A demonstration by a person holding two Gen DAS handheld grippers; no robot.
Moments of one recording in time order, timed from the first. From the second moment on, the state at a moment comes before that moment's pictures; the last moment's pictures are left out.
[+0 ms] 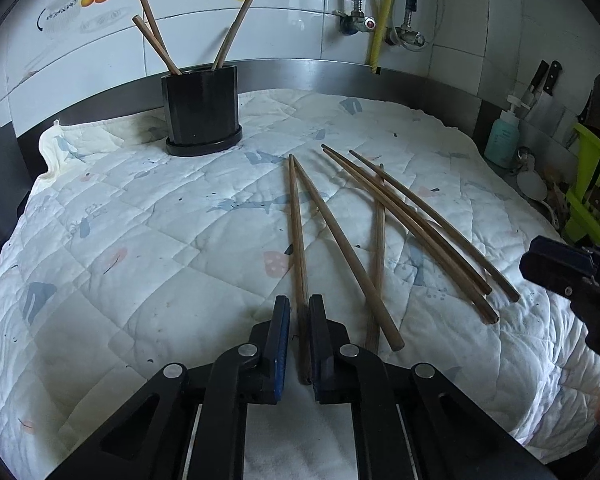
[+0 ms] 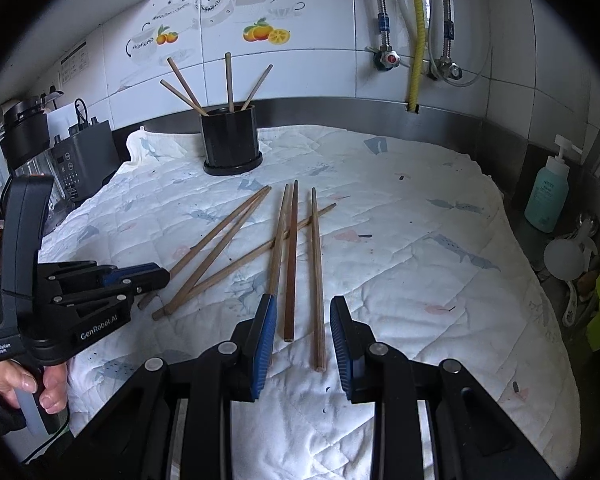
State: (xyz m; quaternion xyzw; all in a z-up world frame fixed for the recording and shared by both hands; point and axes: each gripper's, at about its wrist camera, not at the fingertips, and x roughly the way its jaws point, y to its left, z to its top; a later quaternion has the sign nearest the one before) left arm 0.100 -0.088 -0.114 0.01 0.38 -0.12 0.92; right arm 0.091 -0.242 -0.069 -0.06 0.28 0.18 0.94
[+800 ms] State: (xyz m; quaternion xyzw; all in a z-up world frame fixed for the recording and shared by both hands) left arm 0.098 -0.079 -0.124 -0.03 0.37 -0.14 0.92; right arm 0.096 -0.219 -0.100 -0.04 0.28 0.22 0.93
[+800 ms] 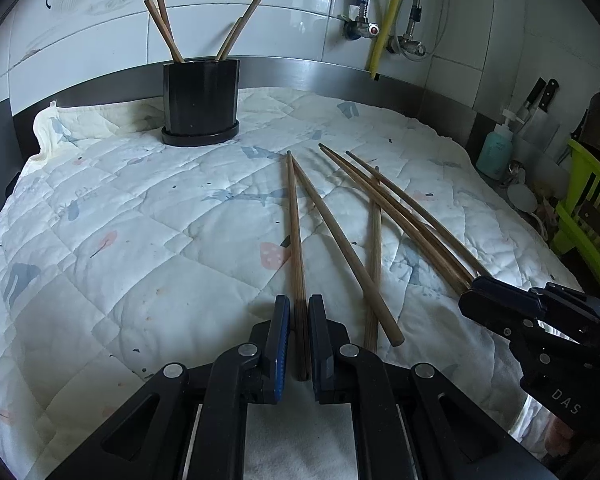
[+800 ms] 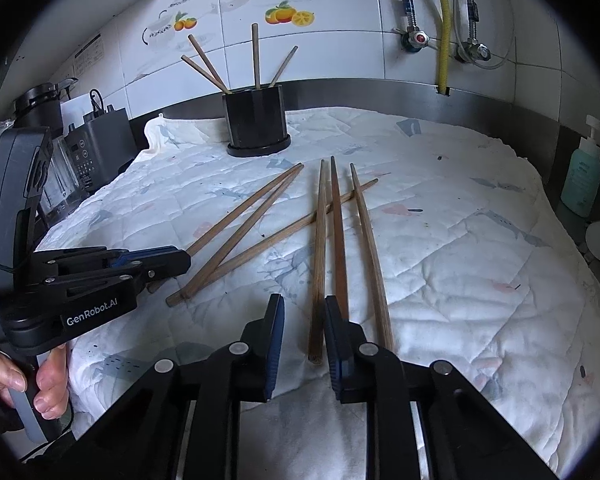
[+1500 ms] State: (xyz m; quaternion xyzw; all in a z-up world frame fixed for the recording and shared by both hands) left arm 0.099 -0.083 -0.123 -0.03 0.37 -0.14 0.92; right arm 0.098 -0.212 -0.106 -0.07 0.27 0.20 0.94
